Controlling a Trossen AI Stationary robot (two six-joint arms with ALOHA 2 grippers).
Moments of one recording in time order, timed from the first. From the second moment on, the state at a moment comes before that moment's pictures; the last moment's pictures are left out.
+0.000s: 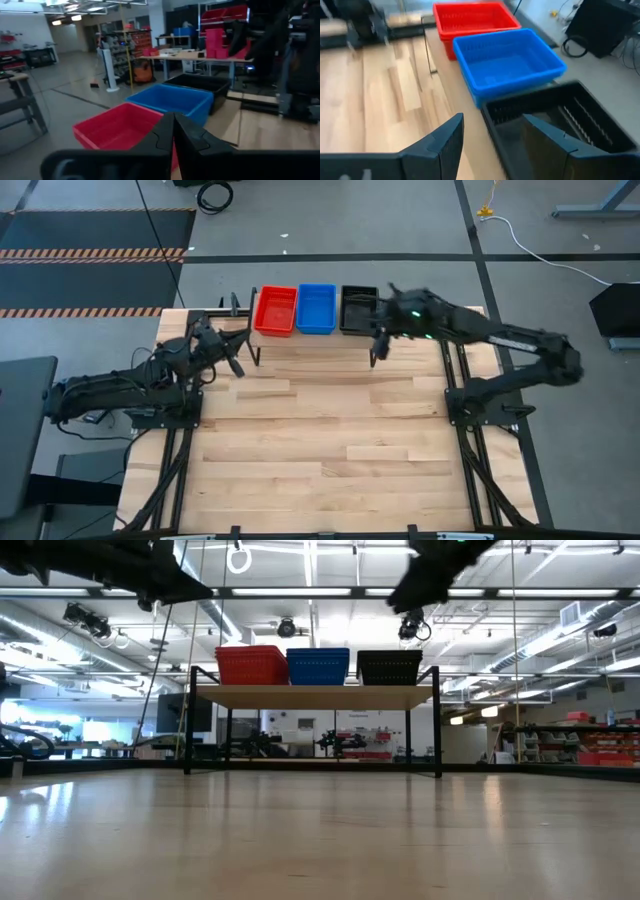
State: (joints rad) left arm 0.27 0.57 0.42 0.19 -0.39 0.10; right arm -0.34 1.16 1.12 -0.46 0.11 -0.04
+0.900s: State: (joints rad) left arm 0.59 0.90 0.57 0.25 -0.02 0.16; right arm -0.35 1.95 2.03 -0.93 0.13 -0.31
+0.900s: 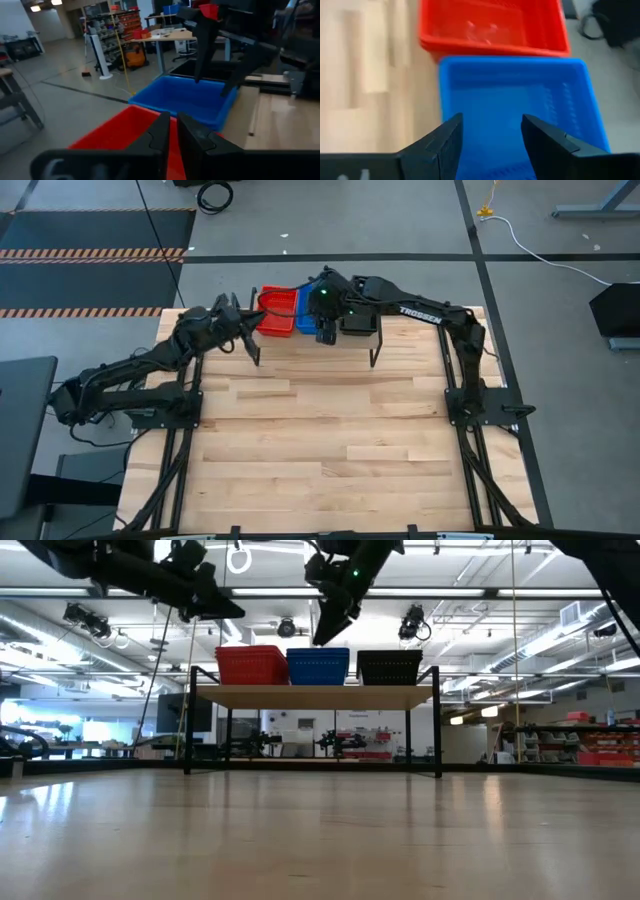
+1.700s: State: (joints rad) left arm 0.63 1.16 0.75 0.17 -0.05 0.26; right arm -0.41 2.01 2.03 -0.98 0.08 -0.41
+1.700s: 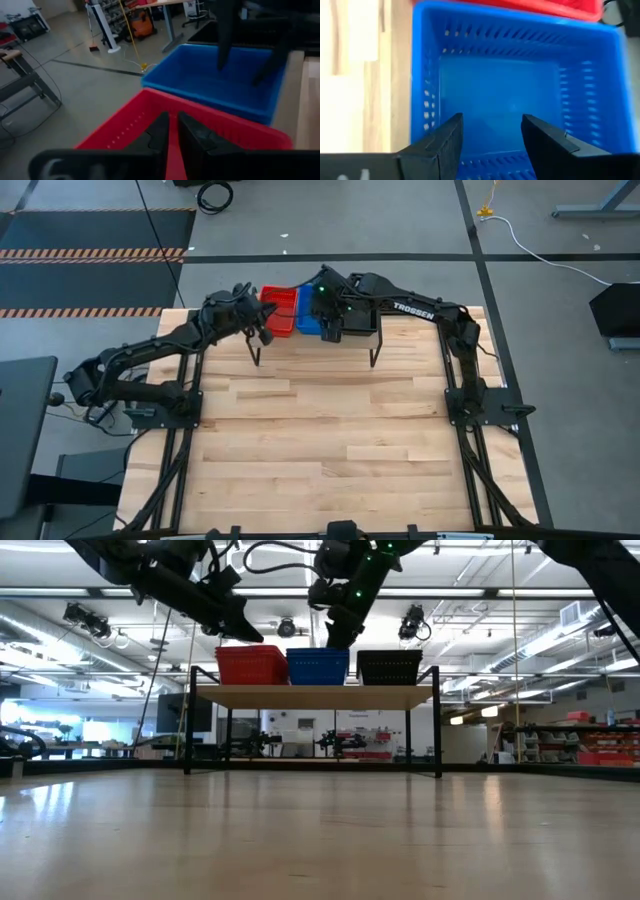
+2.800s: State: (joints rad) left arm 0.76 1.30 0.80 0.19 -0.04 0.27; right arm -0.38 2.00 2.03 -1.02 0.08 -0.48
